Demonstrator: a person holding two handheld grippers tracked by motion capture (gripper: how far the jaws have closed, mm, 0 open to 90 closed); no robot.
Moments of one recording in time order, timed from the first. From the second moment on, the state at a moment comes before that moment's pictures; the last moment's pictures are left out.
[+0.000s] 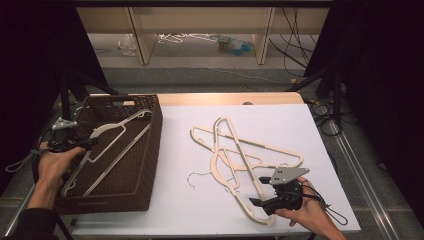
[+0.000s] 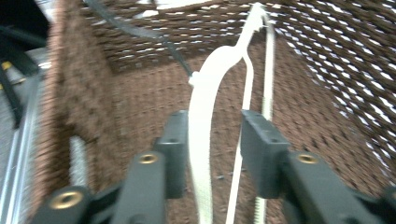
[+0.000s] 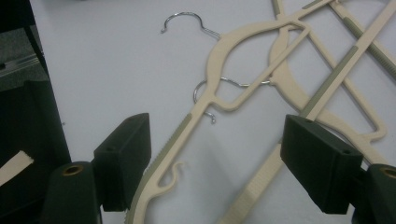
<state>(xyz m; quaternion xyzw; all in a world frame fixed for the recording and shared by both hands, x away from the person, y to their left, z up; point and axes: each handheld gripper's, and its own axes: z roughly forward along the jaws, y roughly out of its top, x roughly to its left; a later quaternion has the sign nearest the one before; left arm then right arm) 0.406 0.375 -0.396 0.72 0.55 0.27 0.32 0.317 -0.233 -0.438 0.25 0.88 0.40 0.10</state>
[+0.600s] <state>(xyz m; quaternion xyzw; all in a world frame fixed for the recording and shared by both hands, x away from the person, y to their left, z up) 0.347 0.280 -0.360 0.70 0.47 0.24 0.48 0.318 -0.232 -0.444 0.26 0.88 0.39 0.10</state>
